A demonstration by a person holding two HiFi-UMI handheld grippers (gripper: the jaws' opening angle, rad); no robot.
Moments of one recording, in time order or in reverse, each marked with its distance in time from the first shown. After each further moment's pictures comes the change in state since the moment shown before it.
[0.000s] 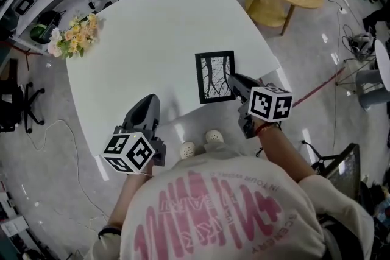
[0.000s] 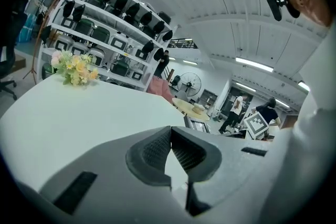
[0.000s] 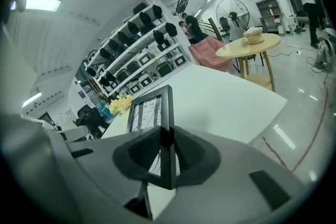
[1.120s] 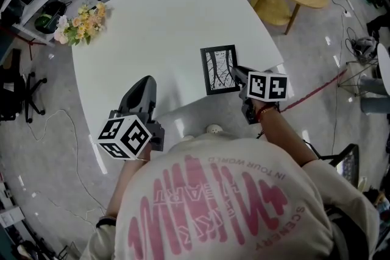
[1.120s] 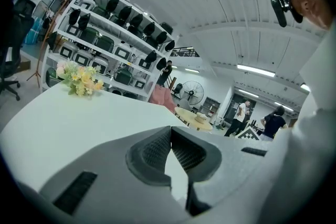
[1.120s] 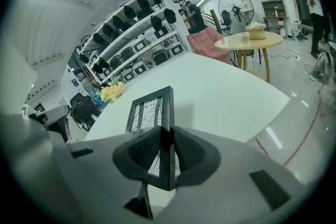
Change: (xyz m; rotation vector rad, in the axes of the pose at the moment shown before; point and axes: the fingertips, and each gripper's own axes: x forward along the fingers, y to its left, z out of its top) left arm -0.016 0.007 0.034 -0.011 -0.096 0.029; right arm 0.021 -0.020 -0.018 -0.037 0.137 -0.085
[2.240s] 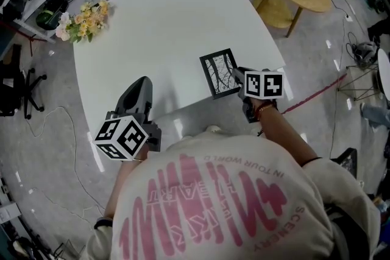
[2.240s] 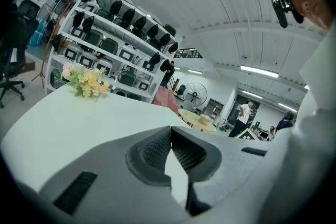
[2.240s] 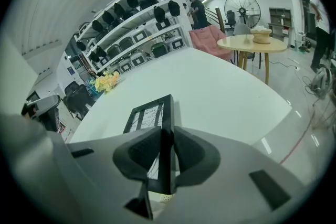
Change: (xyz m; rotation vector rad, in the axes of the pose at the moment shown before) left arm -0.008 0.013 0.006 -0.011 -0.017 0.035; right arm 0.013 -0.009 -0.003 -0.079 0.073 -0.070
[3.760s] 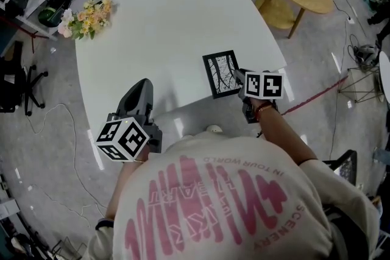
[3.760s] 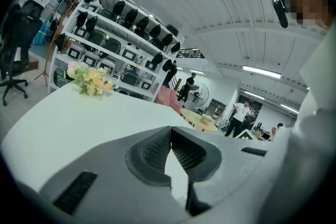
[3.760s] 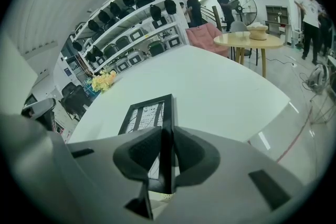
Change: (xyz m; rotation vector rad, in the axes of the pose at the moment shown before) left arm -0.009 0.004 -0.005 -0.017 0.000 0.024; right arm 0.004 -0.003 -0.008 0.027 0.017 -0.020
